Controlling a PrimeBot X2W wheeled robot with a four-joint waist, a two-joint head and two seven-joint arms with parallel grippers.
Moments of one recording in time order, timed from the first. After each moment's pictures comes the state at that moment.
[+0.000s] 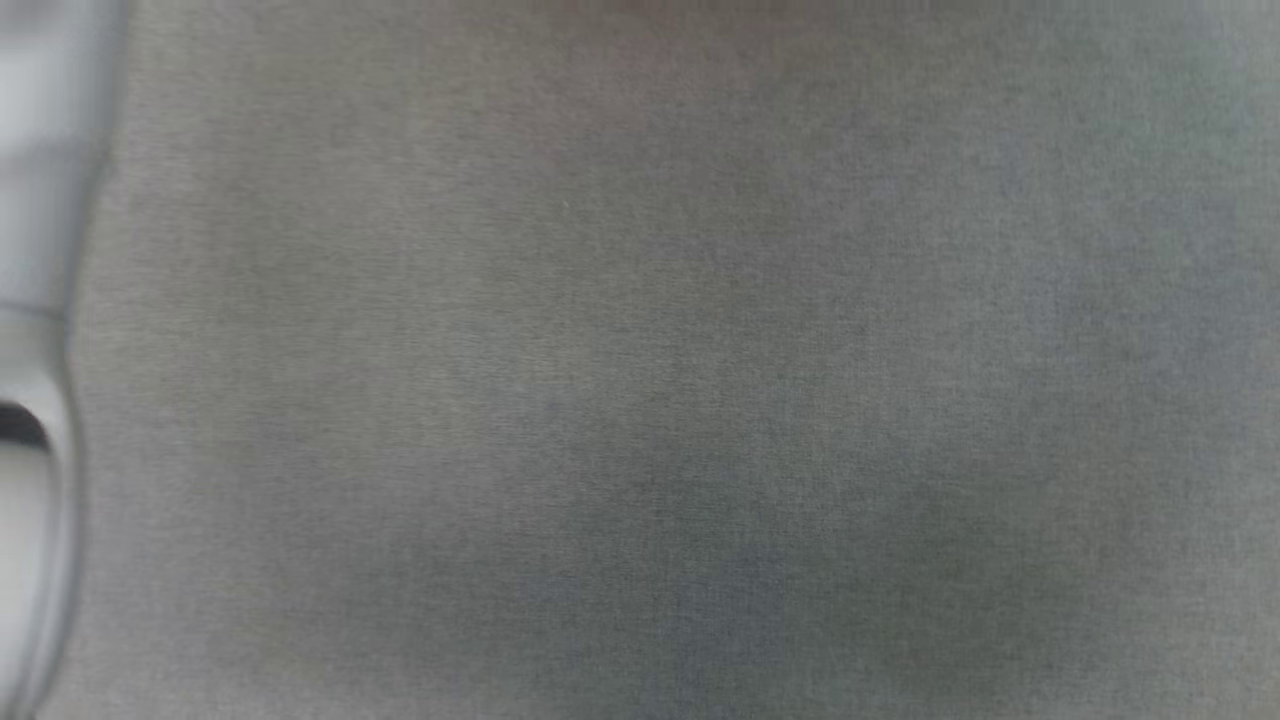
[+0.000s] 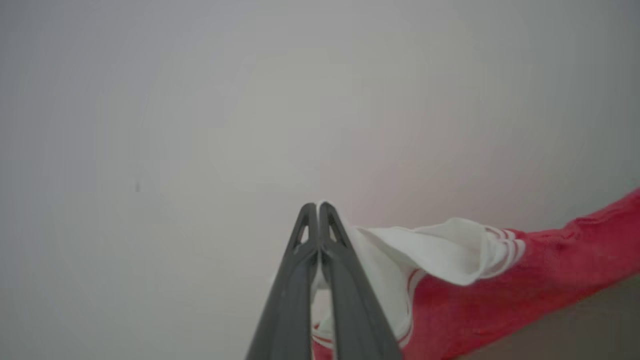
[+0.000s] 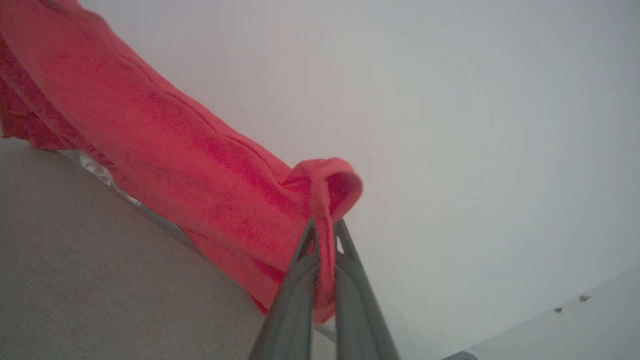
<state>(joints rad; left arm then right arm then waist) -1.59 0.32 -0.54 0.89 -0.36 -0.03 -0.17 -1.51 -0.50 0.96 1.02 0.65 0.13 -0.23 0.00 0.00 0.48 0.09</state>
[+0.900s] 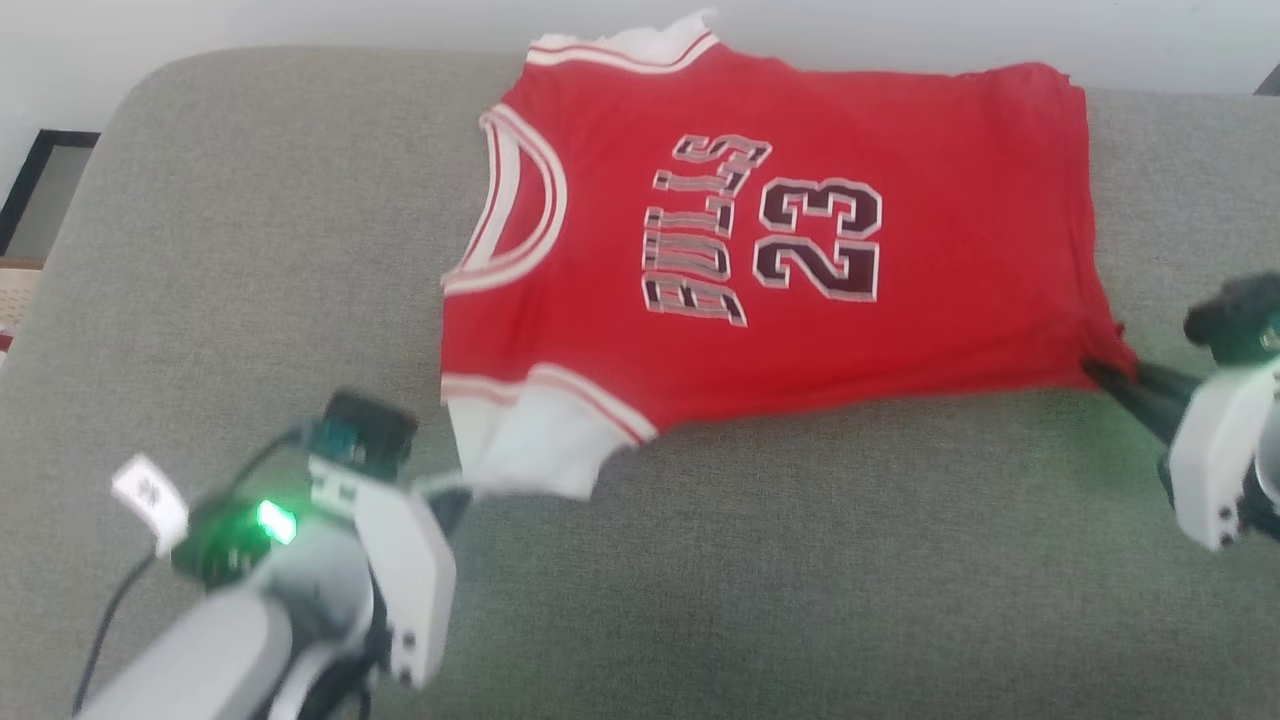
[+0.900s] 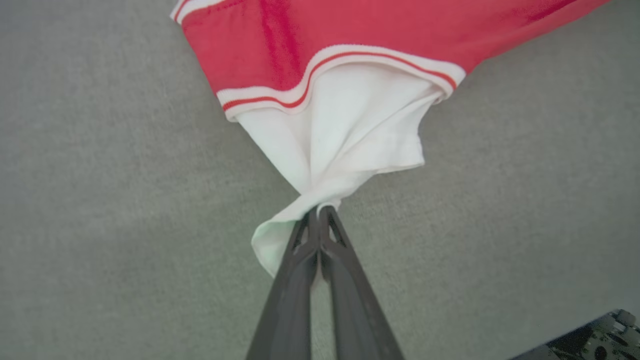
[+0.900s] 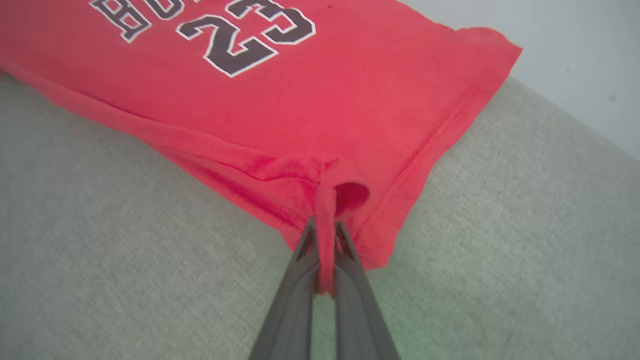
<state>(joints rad) -0.42 0.62 -0.61 -0.02 -0.73 0.15 0.52 -0.89 -0.90 1.24 0.44 1.08 0.13 -0.05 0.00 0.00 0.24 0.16</state>
